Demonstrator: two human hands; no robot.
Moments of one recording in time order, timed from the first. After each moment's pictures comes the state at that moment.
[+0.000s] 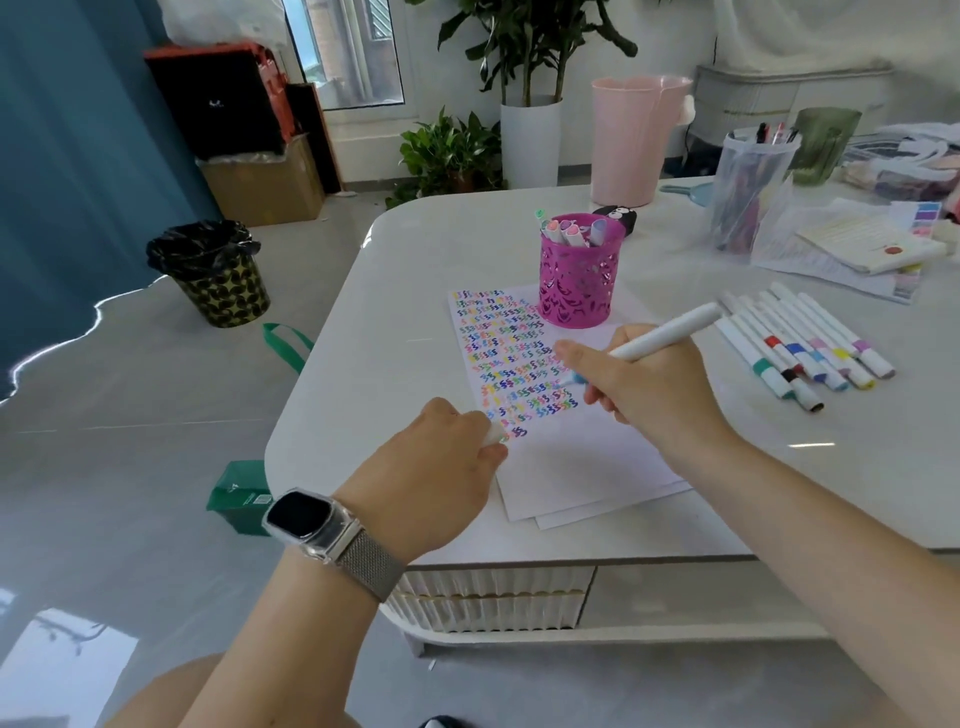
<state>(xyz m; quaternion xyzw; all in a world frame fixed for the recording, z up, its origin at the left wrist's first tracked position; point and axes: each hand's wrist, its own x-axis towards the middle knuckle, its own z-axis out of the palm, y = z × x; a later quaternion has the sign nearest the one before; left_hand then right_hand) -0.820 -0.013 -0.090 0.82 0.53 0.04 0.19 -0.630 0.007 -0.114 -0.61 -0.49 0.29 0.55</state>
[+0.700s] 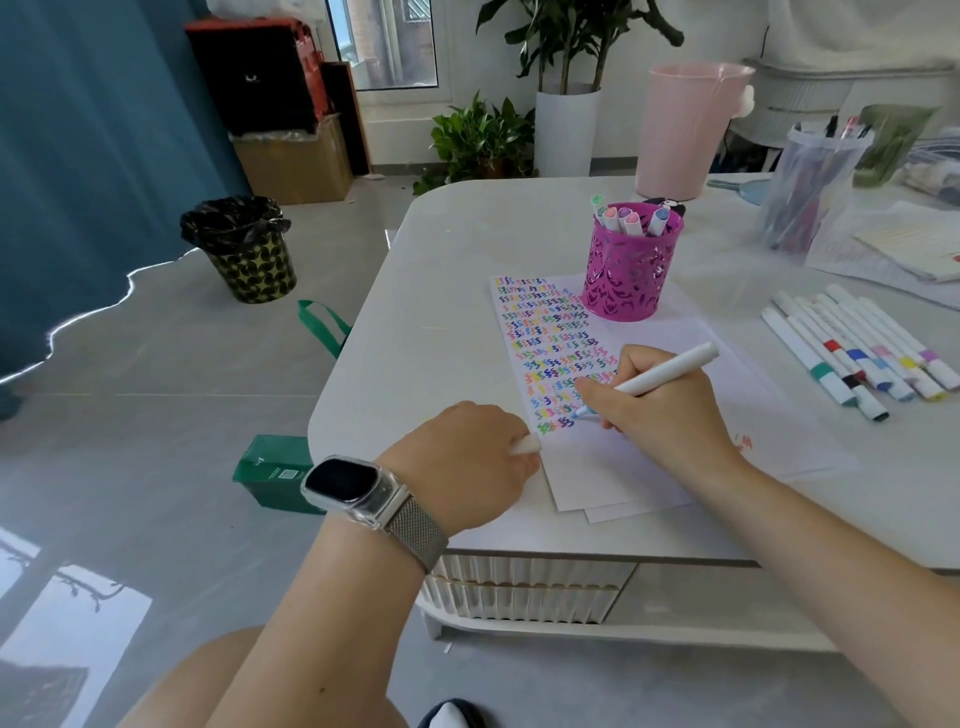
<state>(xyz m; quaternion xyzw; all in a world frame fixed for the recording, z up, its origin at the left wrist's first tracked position) -0.834 -0.009 -0.089 0.83 0.52 0.01 0.20 -0.650 0.010 -0.145 -0.64 -0.56 0.23 0.48</state>
